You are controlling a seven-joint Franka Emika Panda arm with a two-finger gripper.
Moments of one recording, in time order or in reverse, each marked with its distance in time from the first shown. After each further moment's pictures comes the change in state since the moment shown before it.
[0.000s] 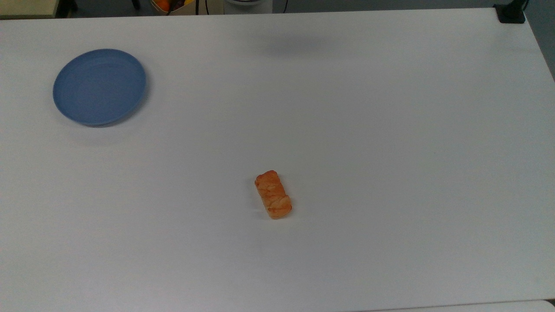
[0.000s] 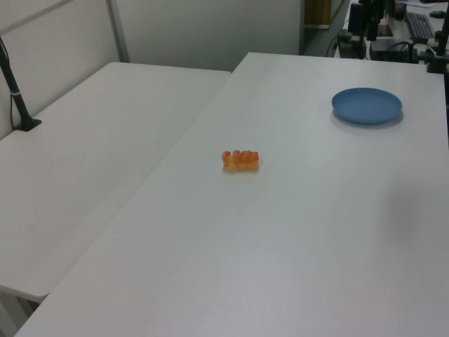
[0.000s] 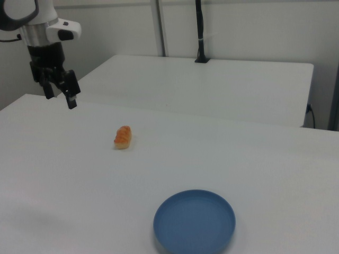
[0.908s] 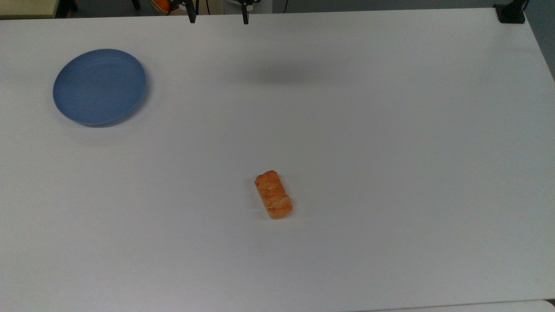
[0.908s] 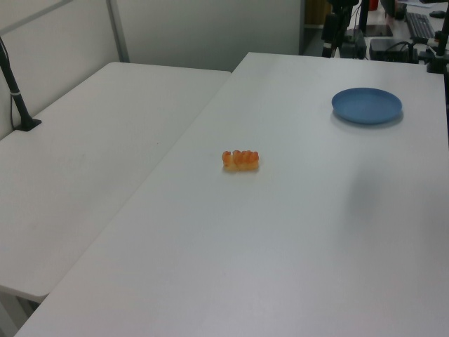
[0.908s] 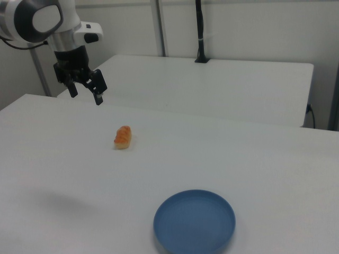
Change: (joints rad) arm -0.036 0.107 0.002 0.033 0.000 0.181 -0.151
